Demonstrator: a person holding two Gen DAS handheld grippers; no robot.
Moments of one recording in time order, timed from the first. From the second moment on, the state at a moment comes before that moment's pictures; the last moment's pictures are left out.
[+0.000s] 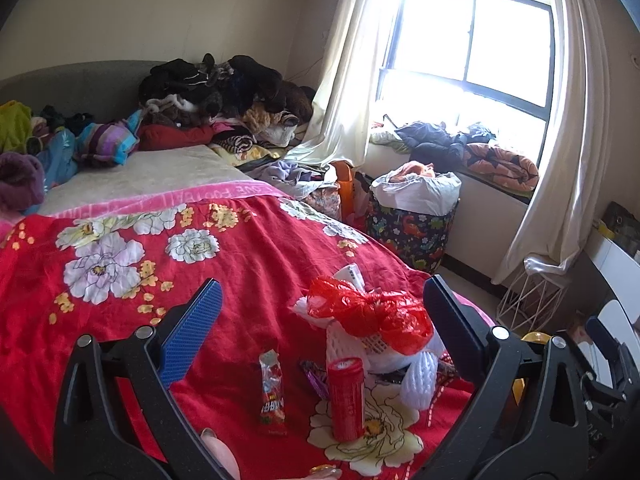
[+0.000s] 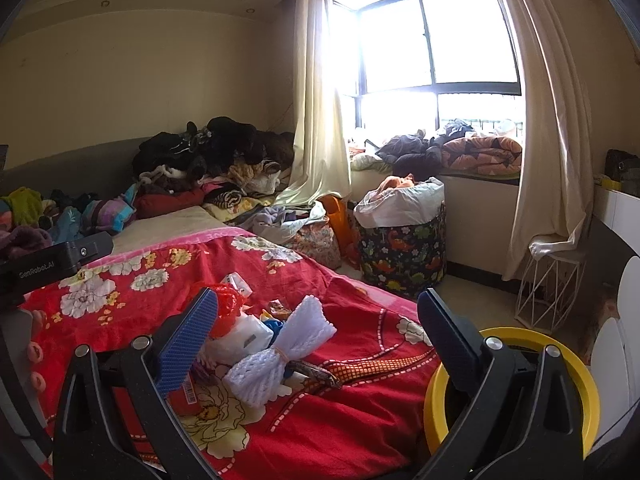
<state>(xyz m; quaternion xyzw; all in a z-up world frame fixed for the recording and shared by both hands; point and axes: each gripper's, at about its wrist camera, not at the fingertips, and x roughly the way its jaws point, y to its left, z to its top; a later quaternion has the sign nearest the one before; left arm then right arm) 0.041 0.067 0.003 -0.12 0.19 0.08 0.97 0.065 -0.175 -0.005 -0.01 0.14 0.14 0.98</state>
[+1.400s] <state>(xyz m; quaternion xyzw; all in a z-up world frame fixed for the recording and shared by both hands) 0.162 0.018 -0.061 -0.09 0.38 -0.05 0.92 0.273 -0.162 -0.094 0.14 0.47 0.24 0.84</state>
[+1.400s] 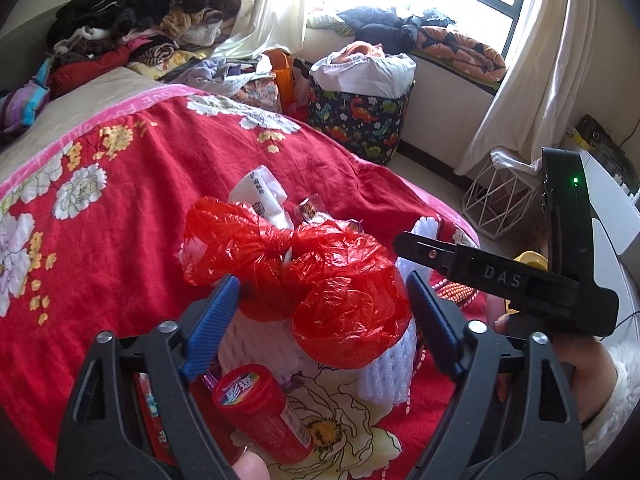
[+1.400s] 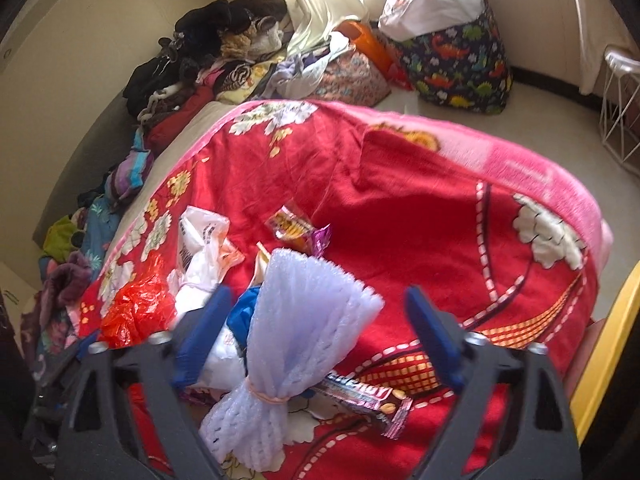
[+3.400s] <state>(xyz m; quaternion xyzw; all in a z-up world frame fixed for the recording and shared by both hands) 0.114 -0.131 0.018 -0.06 0.30 -0.18 0.94 0.146 -0.365 0.015 0.14 0.29 0.13 0.94</state>
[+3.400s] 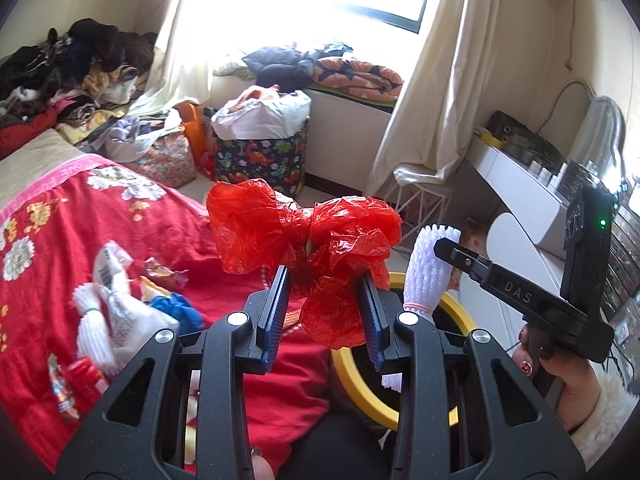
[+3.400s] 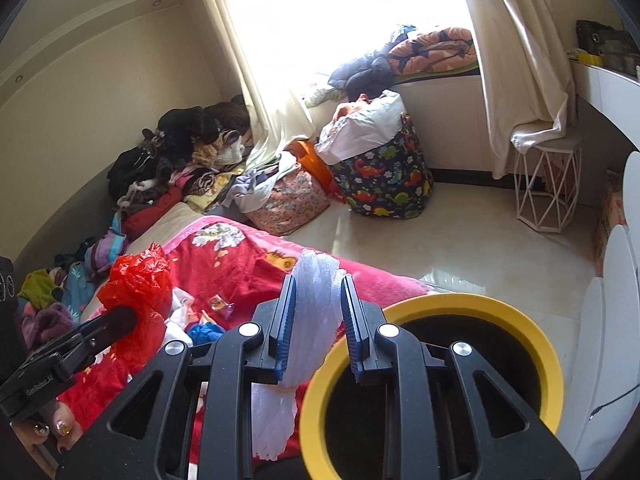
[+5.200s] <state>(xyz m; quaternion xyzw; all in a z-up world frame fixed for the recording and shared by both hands) 0.125 -0.227 -0.044 -0.02 0.36 -0.27 0.89 0.123 -0.448 -0.024 0.13 0.31 -0.01 0.94</state>
